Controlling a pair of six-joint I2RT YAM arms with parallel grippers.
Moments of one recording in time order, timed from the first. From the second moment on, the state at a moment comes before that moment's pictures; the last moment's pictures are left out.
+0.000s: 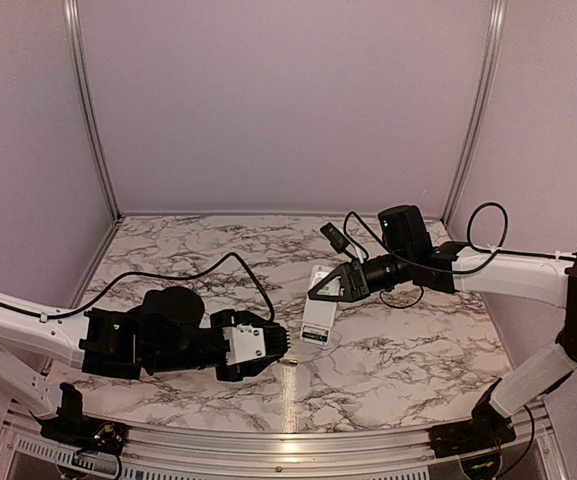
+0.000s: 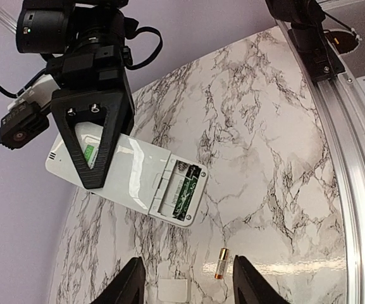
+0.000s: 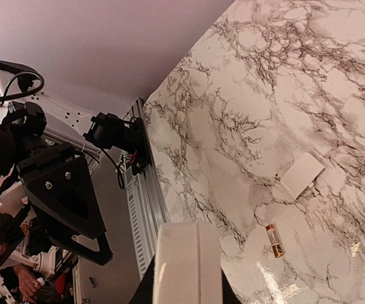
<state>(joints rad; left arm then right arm) -1.33 1.27 0.74 0.17 -0.18 0.56 0.65 1.47 0.96 -0.08 -0.91 0.41</state>
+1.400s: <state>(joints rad) -1.05 1.99 1.29 -0.34 0.18 0.59 0.35 1.35 0.68 0.02 -0.94 0.47</state>
